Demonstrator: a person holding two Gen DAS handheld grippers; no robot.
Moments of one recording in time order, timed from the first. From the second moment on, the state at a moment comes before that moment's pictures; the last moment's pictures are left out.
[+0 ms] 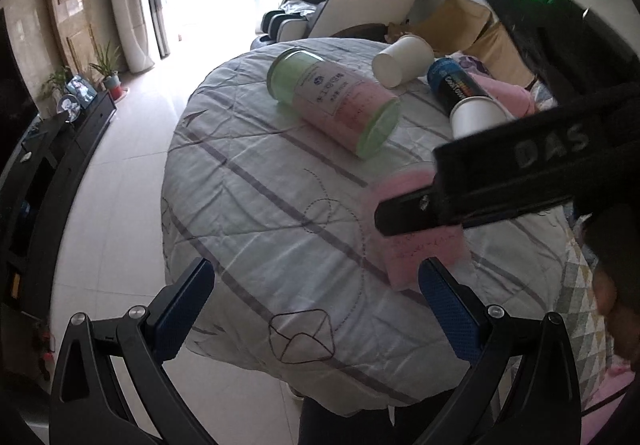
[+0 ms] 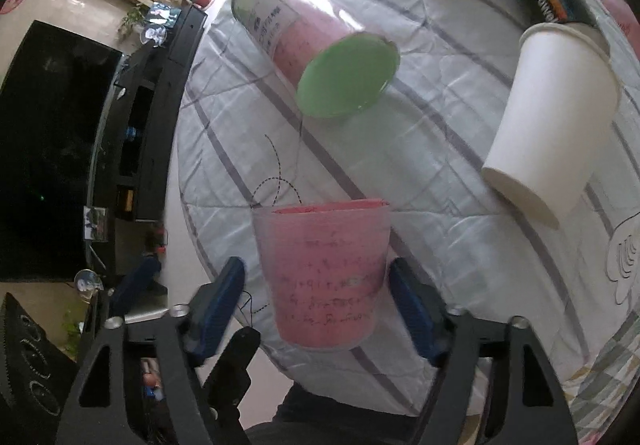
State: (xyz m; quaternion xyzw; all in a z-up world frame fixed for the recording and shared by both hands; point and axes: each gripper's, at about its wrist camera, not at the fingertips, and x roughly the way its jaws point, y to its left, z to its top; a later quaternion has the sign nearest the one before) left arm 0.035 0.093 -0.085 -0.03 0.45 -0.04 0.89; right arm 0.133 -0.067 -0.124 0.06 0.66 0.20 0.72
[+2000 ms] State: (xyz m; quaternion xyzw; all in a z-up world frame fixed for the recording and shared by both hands) left arm 0.119 0.021 -0.098 -0.06 0.52 -0.05 0.85; right arm 0.108 -0.172 -0.107 -0.01 0.56 0.25 0.79
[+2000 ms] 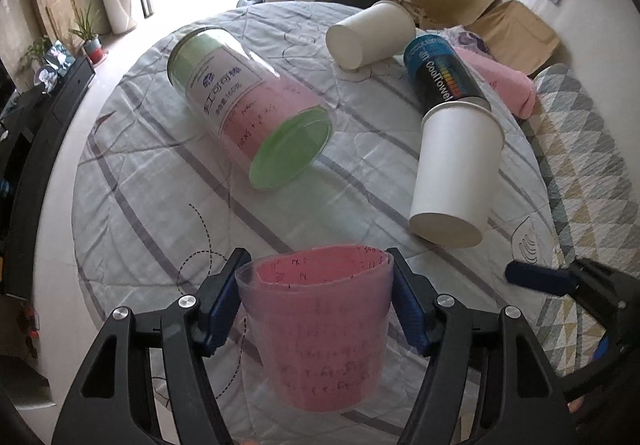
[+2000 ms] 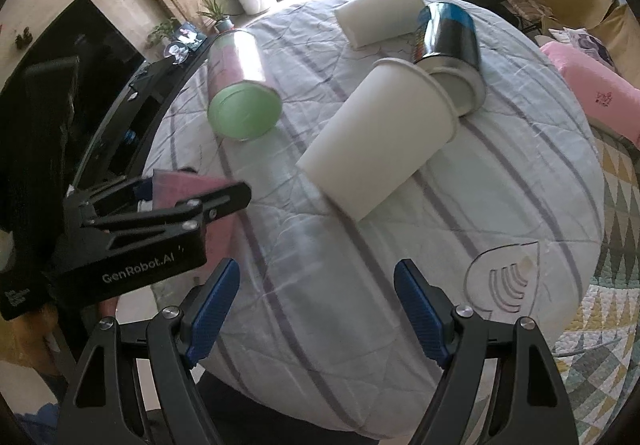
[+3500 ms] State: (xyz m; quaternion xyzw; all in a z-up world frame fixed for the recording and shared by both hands) left arm 0.062 0.020 -0.087 -0.04 0.45 -0.07 0.89; right arm 0.063 -0.137 -0.143 -0.04 0.47 0.24 0.85
